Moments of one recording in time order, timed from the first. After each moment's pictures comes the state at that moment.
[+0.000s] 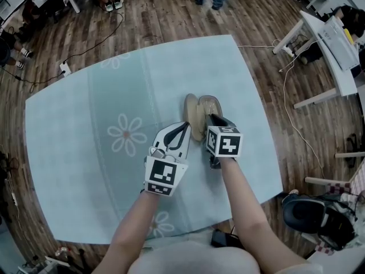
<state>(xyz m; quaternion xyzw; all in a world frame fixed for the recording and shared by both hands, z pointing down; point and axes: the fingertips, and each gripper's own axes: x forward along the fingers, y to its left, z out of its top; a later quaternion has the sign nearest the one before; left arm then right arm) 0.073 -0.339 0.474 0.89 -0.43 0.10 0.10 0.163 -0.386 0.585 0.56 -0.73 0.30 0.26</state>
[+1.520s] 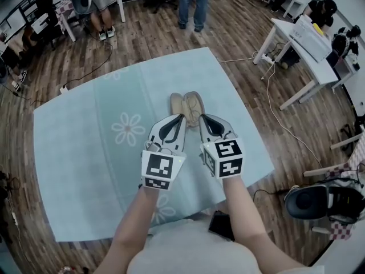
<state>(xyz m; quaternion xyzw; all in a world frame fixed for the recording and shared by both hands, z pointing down) 0.076 -0.258 0.365 0.90 -0.43 0.05 0.01 0.133 -0.269 0.402 0.55 -0.81 0.11 0.17</state>
